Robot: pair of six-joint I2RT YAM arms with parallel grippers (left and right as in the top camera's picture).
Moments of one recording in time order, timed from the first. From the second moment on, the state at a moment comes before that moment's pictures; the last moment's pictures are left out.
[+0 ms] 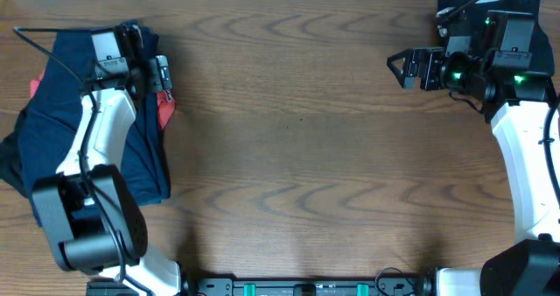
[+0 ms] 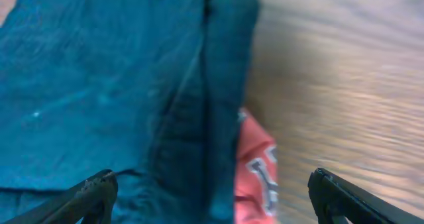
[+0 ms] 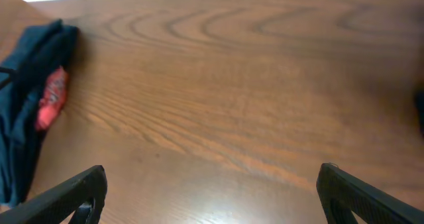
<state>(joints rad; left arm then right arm) 0.18 1.79 1.28 -0.38 -0.09 0.02 -0.07 1.55 1.38 -0.68 -0.52 0.01</state>
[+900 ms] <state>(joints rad) 0.20 1.85 1.28 -0.36 -0.17 0.02 -0.07 1.55 1.38 -0.69 -0.42 0.02</state>
